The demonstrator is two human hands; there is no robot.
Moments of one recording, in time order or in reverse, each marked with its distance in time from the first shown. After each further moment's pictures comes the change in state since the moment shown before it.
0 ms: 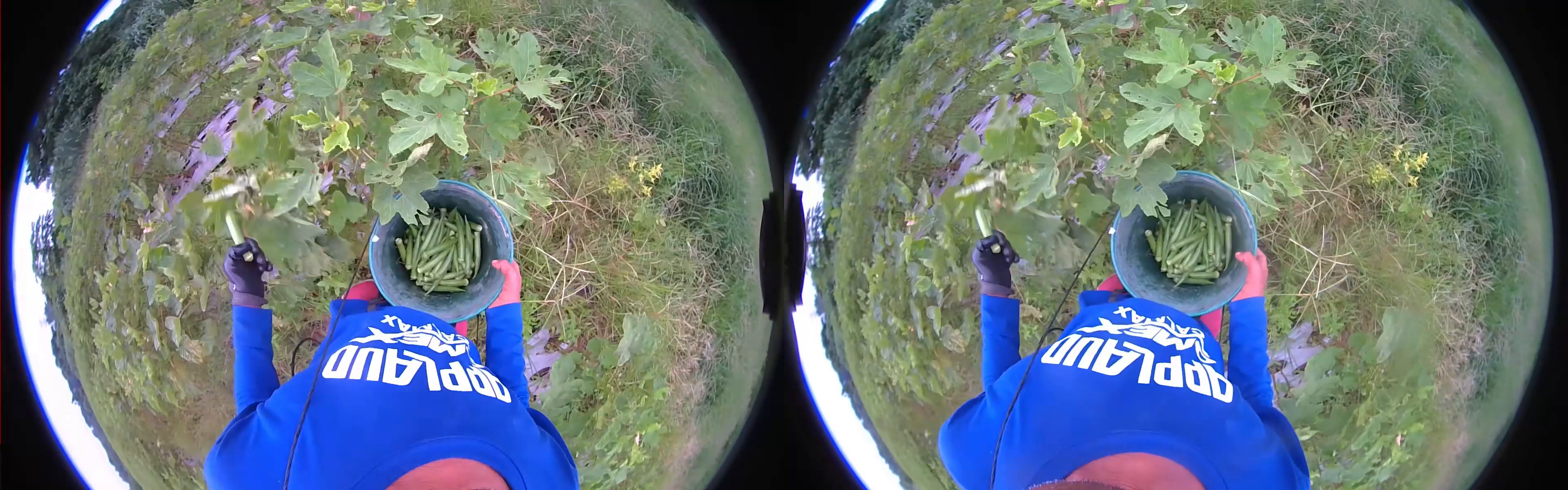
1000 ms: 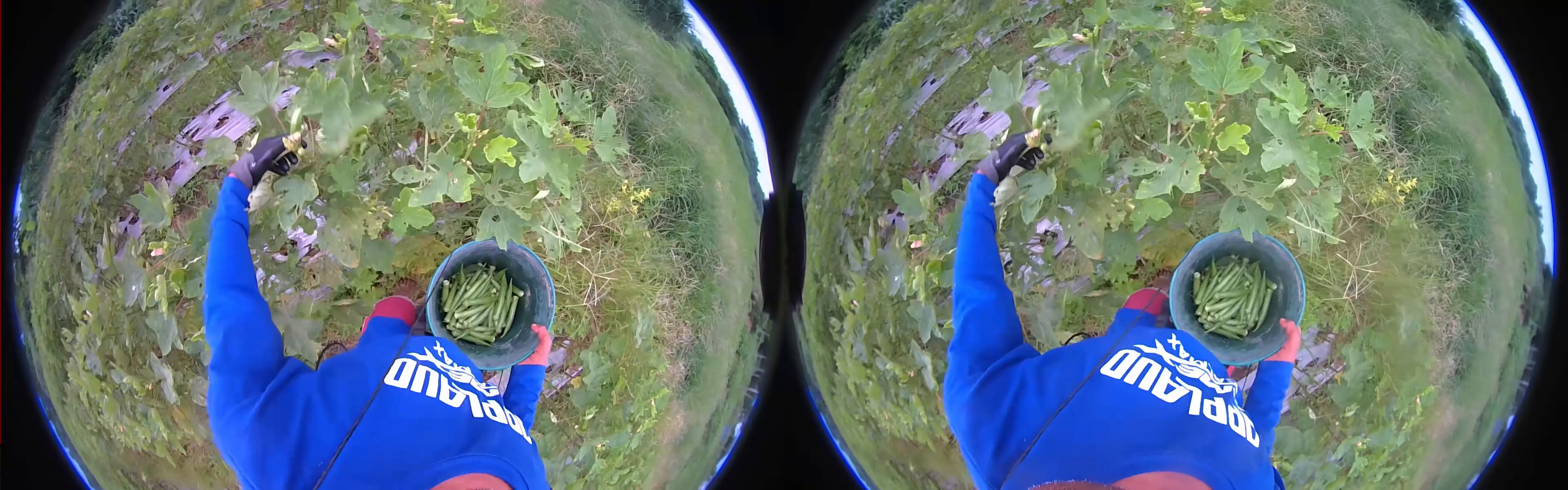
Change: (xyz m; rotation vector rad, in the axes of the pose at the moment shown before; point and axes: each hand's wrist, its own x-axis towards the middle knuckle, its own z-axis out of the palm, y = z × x) left_hand 0.303 0.122 -0.092 0.807 -0.853 0.213; right_hand -0.132 0.130 0.008 0.024 0.209 -0.242
